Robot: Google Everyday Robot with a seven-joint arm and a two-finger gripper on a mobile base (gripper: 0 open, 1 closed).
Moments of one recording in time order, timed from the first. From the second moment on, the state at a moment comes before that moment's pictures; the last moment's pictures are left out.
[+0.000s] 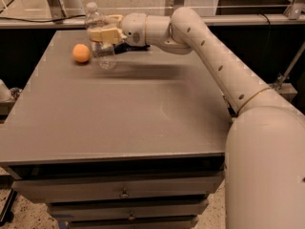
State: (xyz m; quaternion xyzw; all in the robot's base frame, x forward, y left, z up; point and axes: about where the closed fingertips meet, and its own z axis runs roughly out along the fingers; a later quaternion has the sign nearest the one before) arm 0.728 0.147 0.951 -0.48 0.51 0.45 0.55
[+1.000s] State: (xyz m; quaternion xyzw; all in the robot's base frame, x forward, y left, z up) arm 0.739 0.157 0.947 -0.47 0.51 0.46 0.56
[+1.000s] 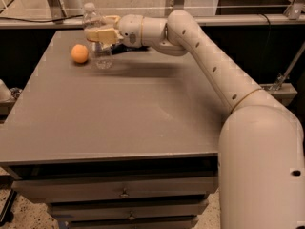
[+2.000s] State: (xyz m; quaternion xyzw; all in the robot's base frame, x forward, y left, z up) arm 0.736 0.157 0.938 -0.45 0.52 0.47 0.55
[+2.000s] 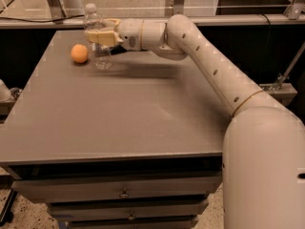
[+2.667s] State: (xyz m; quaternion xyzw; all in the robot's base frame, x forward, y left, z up) arm 0.735 0.154 0.937 -0.45 0.52 0.47 0.55
